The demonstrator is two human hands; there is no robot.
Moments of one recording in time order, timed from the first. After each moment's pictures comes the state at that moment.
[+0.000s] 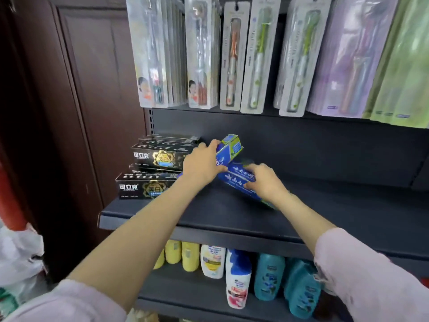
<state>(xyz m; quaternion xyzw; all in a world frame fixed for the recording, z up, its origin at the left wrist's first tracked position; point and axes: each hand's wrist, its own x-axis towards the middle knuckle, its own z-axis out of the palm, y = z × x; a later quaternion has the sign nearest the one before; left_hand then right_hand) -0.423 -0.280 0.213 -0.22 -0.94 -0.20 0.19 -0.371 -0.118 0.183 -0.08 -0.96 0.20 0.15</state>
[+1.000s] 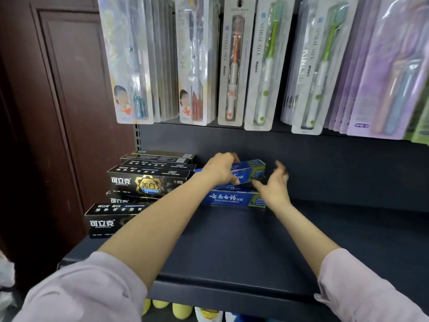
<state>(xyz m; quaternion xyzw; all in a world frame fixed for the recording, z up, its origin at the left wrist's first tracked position) -0.537 -0.213 0.228 -0.33 -0.92 -0.20 0.07 -0.465 -0.077 0.175 -0.17 -0.83 0.44 0.30</state>
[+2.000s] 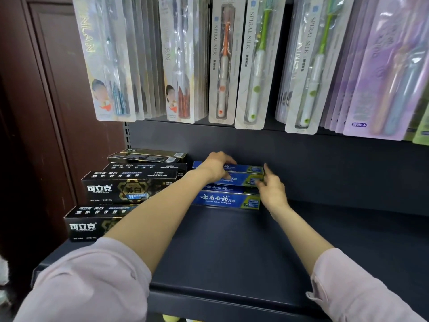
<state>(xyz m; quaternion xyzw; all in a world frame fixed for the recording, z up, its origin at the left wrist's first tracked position) -0.561 -0.193 0.225 -0.35 -0.91 -0.21 0.03 -0.477 -0.053 0.169 -0.17 -0.85 0.43 0.25</state>
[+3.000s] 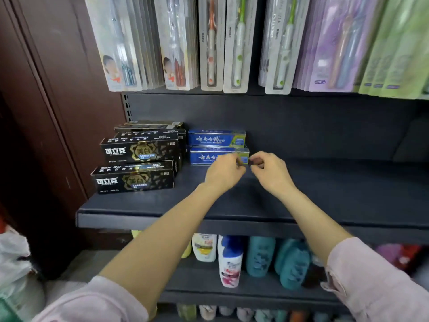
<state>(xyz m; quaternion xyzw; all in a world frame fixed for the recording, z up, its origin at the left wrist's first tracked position) -0.418 -0.209 0.169 -0.29 -0.90 -0.32 0.07 -0.350 -0.098 0.174 -0.12 -0.92 0.29 0.25</state>
